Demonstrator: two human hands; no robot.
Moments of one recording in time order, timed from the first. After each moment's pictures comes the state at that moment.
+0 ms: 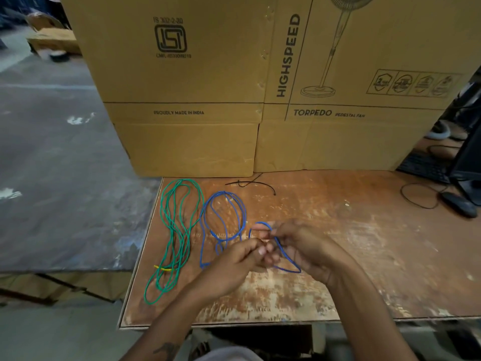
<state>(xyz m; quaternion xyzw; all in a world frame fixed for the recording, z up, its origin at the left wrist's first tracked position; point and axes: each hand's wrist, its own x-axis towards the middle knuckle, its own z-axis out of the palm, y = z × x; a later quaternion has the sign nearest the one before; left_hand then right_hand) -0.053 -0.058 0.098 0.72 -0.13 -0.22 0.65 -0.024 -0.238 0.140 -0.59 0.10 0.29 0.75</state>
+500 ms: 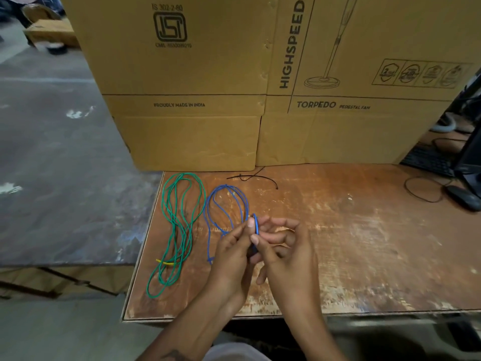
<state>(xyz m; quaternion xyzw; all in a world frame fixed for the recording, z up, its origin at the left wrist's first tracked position) -0.073 -0.085 0.131 0.44 0.15 -0.15 0.87 -0.096 -0.179 0.141 -0.72 0.11 -0.07 0.68</state>
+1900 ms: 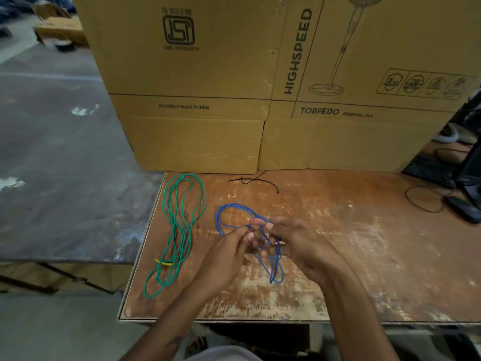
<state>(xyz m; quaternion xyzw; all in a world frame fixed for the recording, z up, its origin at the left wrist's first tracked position) -0.046 -0.053 0.086 0.82 -0.07 -0.08 0.57 -0.022 -0.227 0.130 -0.64 0.06 0.26 0.72</state>
